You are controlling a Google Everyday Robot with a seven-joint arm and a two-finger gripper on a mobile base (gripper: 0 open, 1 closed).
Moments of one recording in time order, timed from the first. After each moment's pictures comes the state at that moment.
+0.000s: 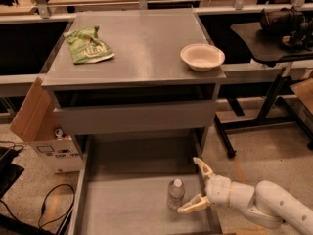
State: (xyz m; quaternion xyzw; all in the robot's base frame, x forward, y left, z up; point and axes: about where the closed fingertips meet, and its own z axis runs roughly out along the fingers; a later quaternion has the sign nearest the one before) arm 0.478 -0.107 0.555 -0.45 0.63 0.32 0.54
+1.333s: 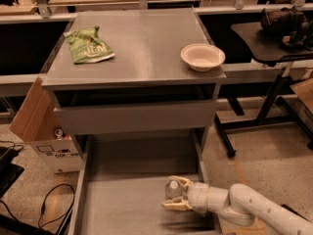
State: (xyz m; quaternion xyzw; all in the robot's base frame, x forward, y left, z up) arm 0.489 -0.058 0.457 -0.46 0.65 0.35 0.49
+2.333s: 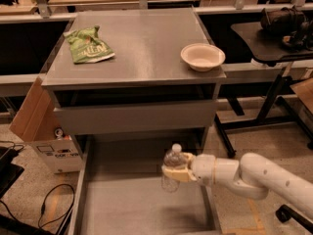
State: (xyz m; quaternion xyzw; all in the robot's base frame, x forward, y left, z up) arm 0.507 -0.052 0.597 -0.40 0.68 0.41 0.46
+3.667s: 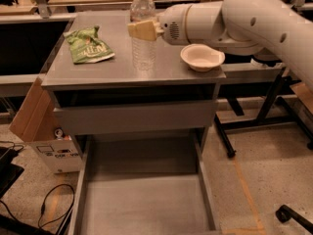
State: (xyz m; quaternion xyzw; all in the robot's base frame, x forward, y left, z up) arm 0.662 0.032 1.005 -0.37 0.69 0.32 0.54
